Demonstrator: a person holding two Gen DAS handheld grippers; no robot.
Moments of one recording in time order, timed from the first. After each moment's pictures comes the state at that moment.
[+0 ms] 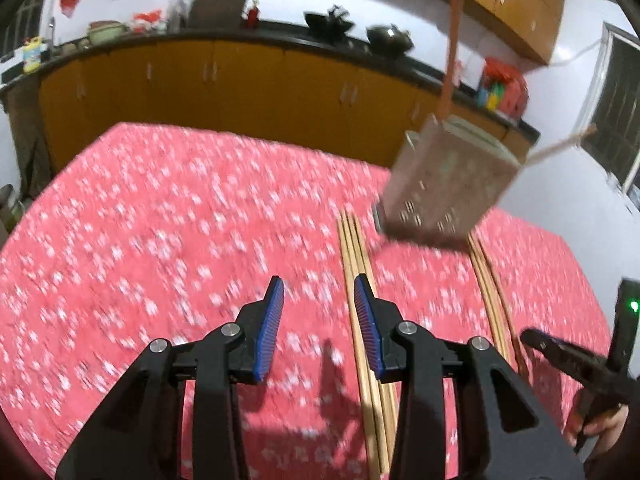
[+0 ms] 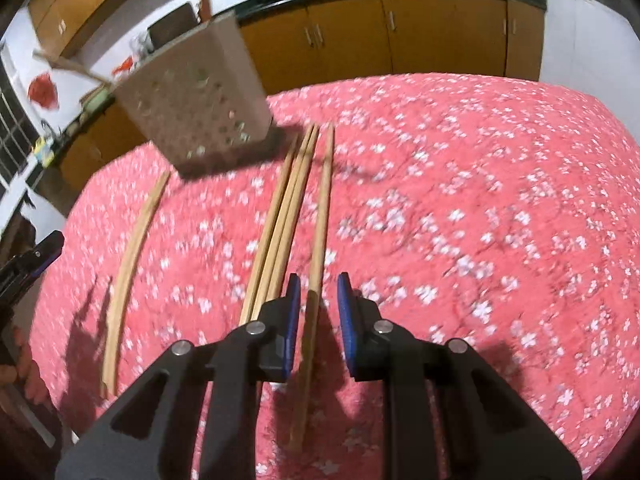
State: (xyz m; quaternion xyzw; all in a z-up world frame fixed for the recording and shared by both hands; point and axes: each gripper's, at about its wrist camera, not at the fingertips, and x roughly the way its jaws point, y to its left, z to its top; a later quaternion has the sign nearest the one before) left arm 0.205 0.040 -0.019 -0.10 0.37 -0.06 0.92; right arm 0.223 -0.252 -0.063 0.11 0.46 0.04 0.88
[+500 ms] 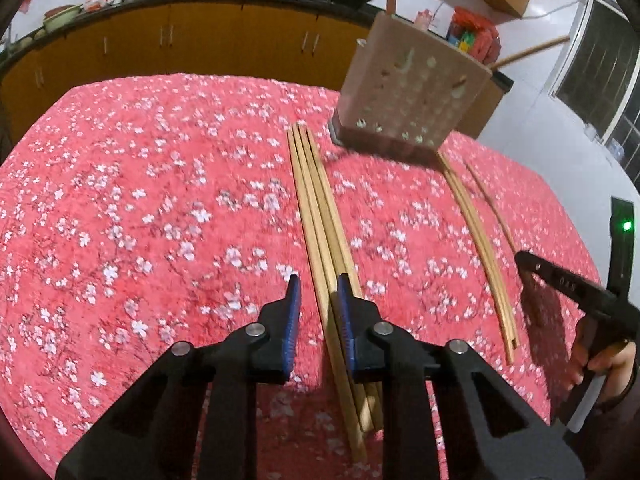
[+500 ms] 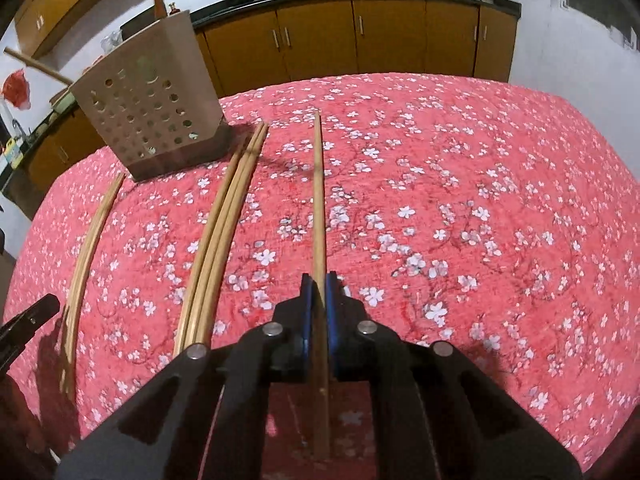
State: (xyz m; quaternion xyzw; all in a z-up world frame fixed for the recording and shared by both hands) left arm 0.190 0.009 -0.063 -0.07 0.44 -0.12 0.89; right arm 0.220 -0.269 -0.075 0.09 0.45 -0.02 0.89
